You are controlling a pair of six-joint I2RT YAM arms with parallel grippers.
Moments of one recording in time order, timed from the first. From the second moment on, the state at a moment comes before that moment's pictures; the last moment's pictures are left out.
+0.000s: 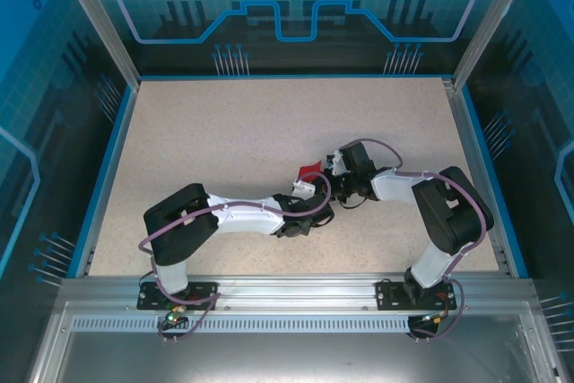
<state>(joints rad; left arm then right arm) -1.06 1.83 1.06 -0.51 -0.48 -0.74 0.45 1.69 0.76 0.01 -0.62 0.83</state>
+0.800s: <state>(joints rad) -1.06 1.83 1.08 -0.53 -0.50 -0.75 0.45 1.69 0.76 0.01 -0.63 0.83</state>
